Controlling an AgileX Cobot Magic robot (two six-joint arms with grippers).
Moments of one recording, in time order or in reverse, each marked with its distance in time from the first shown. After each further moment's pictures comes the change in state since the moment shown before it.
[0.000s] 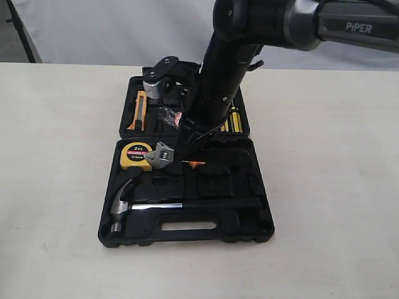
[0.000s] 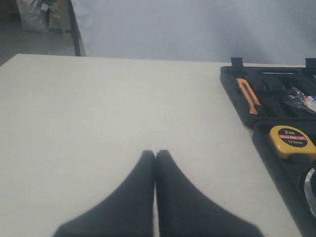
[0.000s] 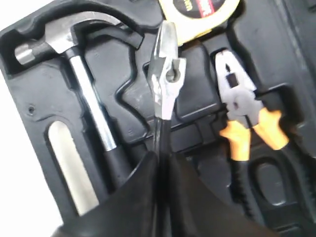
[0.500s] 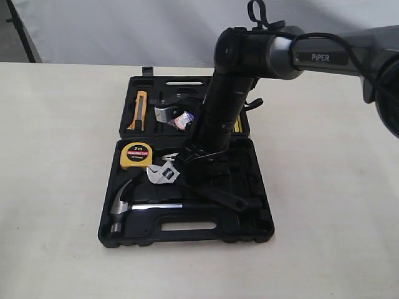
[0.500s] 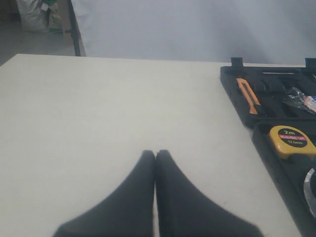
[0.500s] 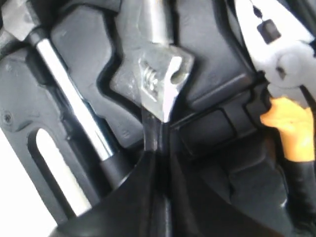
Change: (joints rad) left arm 0.000 0.000 0.000 0.000 0.000 0.000; right arm -0.044 0.161 -0.003 0.100 0.061 0.079
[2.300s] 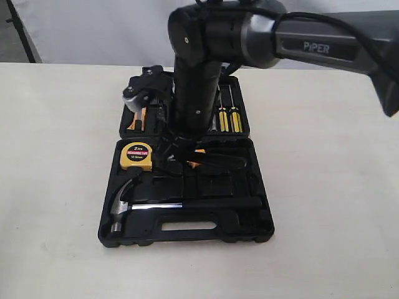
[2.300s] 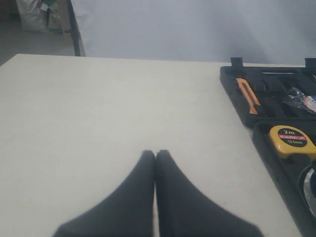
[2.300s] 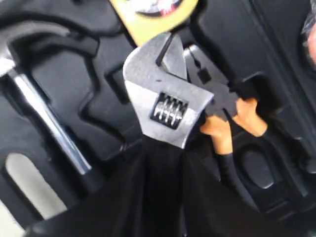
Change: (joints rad) left arm 0.000 0.000 0.000 0.000 0.000 0.000; right arm 0.173 -0.120 -0.029 -0.368 -0.104 0.296
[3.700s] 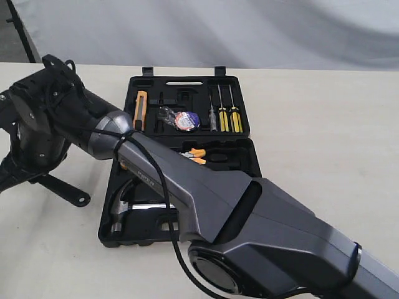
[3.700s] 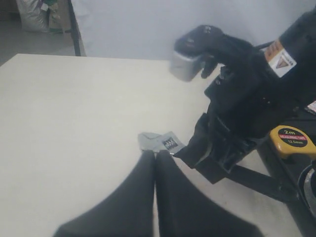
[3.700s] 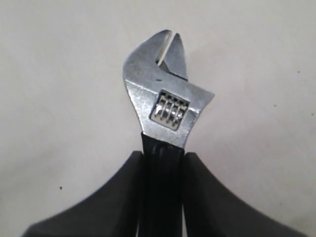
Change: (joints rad) left arm 0.000 0.000 0.000 0.000 0.000 0.000; right arm 0.304 0.736 -1.263 0.044 0.157 0.284
